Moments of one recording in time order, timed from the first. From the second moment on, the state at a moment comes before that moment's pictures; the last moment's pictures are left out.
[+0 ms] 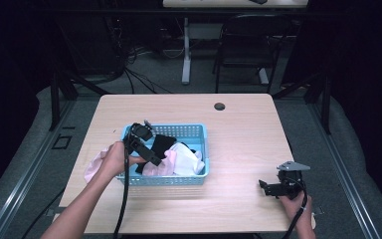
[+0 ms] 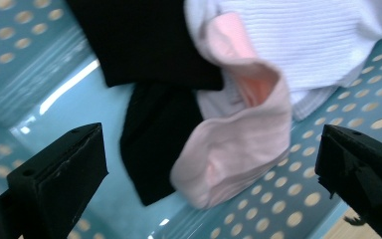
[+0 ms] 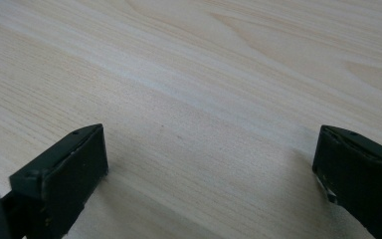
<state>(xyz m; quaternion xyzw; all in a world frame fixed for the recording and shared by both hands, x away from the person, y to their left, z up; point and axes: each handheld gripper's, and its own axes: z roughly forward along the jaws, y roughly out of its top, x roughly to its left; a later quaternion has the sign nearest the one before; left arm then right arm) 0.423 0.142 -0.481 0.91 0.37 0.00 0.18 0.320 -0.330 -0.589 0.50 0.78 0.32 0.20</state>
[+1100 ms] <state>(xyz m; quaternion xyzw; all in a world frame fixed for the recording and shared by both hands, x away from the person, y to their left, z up) 0.421 0.110 -0.512 0.93 0.34 -0.02 0.16 0.320 -0.330 -0.589 0.50 0.78 0.32 0.21</state>
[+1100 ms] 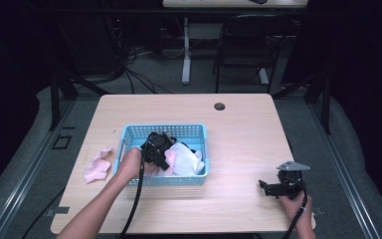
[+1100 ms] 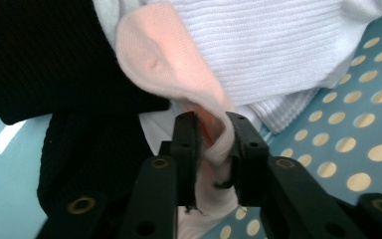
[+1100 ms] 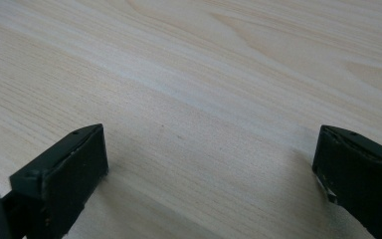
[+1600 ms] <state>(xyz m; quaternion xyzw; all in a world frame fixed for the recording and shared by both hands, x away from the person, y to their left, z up) 0.421 0.120 -0.483 0.93 0.32 -0.01 0.16 0.320 -0.330 -0.589 0.50 0.78 0.32 0.20</state>
